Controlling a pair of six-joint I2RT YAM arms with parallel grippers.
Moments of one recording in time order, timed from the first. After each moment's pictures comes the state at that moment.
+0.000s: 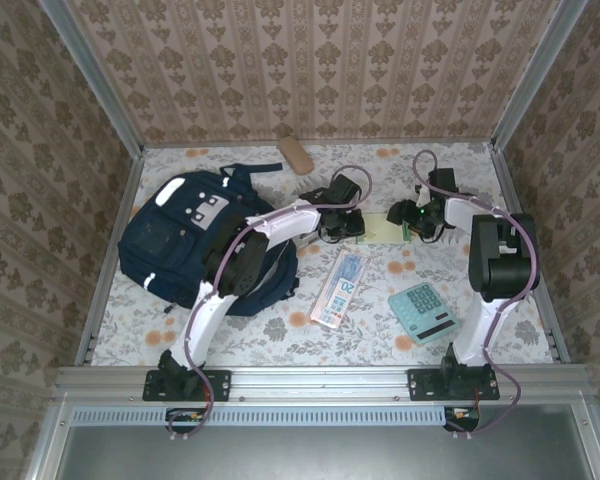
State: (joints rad) left arm -0.81 2.36 1.86 -0.47 0.24 -0.75; right arm -0.05 1.90 1.16 -0.38 -0.41 0.37
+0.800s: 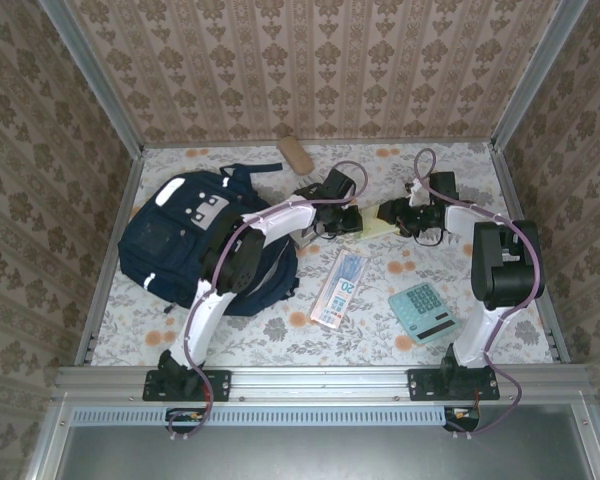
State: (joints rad) left arm -0.78 2.36 1.87 -0.47 0.31 -0.72; right arm -0.03 1.84 1.08 -0.24 -0.79 0.47
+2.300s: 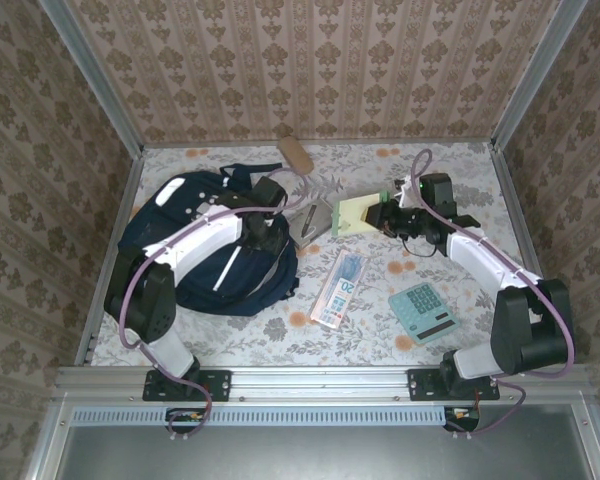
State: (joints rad) left arm -0.62 1.68 1.28 -0.88 -0.15 -0.28; right arm 0.14 1.42 0.92 -0.20 -0.72 0.66
